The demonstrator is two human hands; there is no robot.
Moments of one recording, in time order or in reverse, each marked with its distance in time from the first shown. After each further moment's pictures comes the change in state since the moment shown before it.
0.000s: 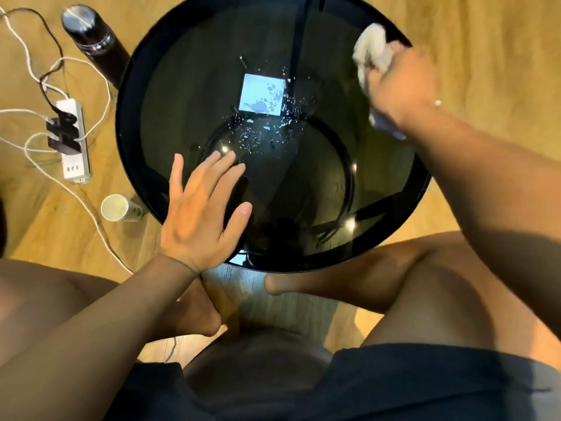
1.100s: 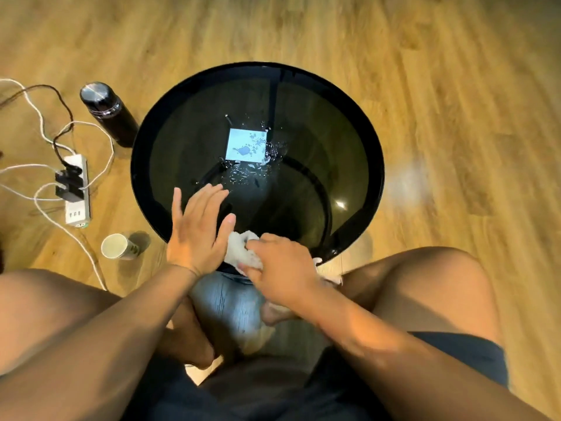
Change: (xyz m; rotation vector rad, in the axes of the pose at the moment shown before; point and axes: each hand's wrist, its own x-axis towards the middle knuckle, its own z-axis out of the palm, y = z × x) left_hand -0.002 0.004 -0.003 -0.050 0.014 -0.106; right_hand -0.258 -0.072 -0.002 0.207 -0.384 -0.478
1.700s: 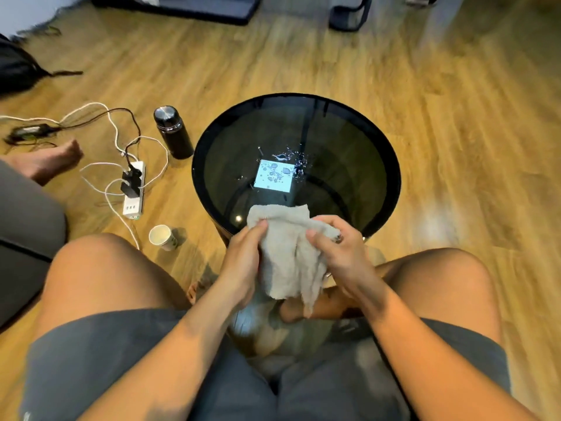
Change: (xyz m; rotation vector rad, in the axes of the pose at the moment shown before) left_hand -0.081 0.086 -0.047 -1.400 0.020 -0.729; right_hand -0.052 0.015 -0.018 1.161 0.343 0.151
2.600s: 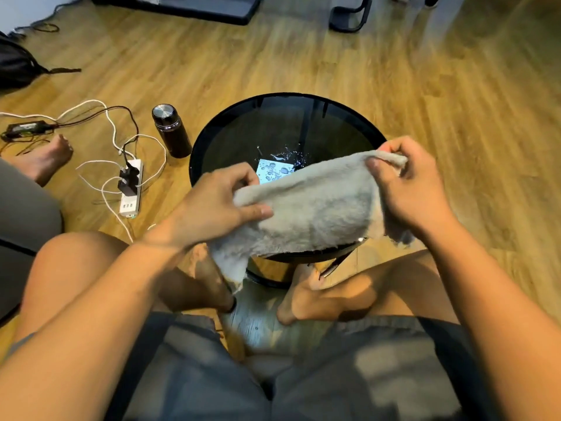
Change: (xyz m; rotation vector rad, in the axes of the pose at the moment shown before) left_hand 0.023 0.099 -0.026 1.023 -0.285 0.552; right_hand 0.047 -0.088 -0.063 -0.581 0.209 -0.391
